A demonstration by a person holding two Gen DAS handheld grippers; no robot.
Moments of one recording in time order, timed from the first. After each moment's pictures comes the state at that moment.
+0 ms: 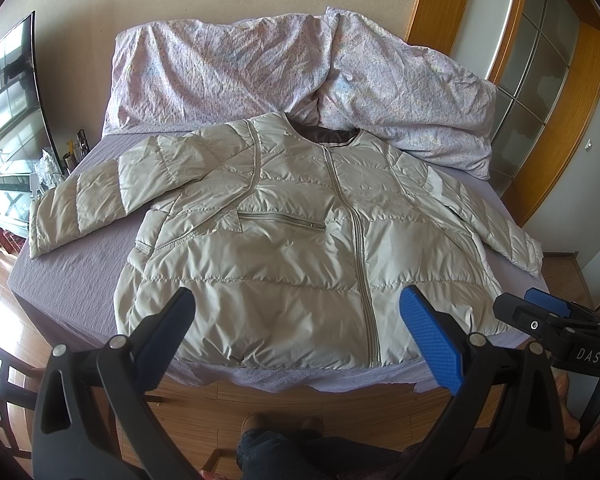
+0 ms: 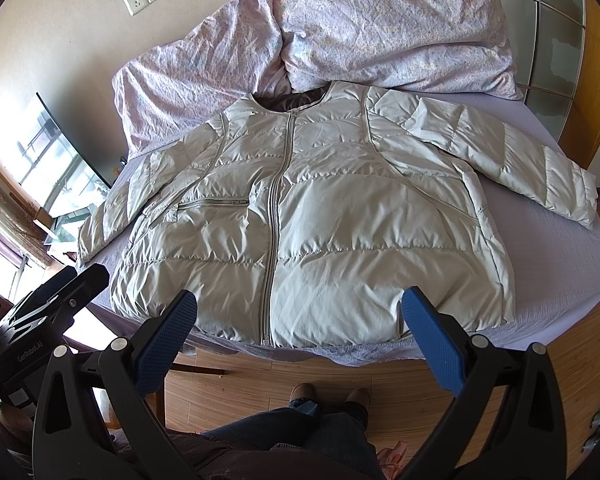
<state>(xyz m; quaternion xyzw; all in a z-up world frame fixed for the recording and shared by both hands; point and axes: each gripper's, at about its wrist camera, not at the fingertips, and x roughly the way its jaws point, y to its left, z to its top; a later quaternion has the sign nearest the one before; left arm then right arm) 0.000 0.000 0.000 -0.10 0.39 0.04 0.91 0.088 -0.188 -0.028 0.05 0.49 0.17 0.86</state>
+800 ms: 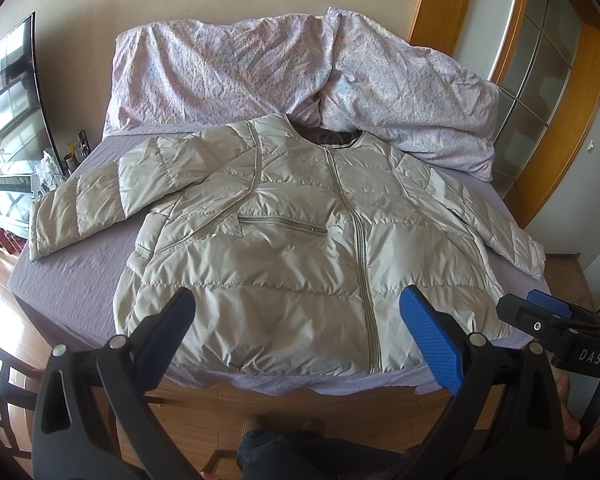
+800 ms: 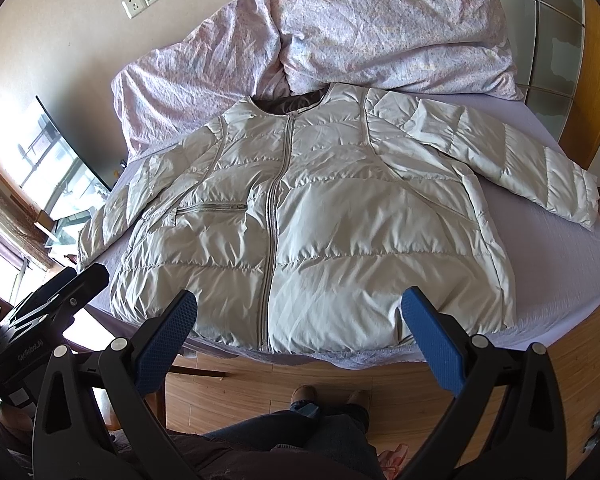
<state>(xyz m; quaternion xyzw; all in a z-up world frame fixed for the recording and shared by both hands) 0.001 0.000 0.000 -0.10 0.39 0.04 0.91 0.091 -0.189 -0.029 0.05 0.49 0.17 0.86</state>
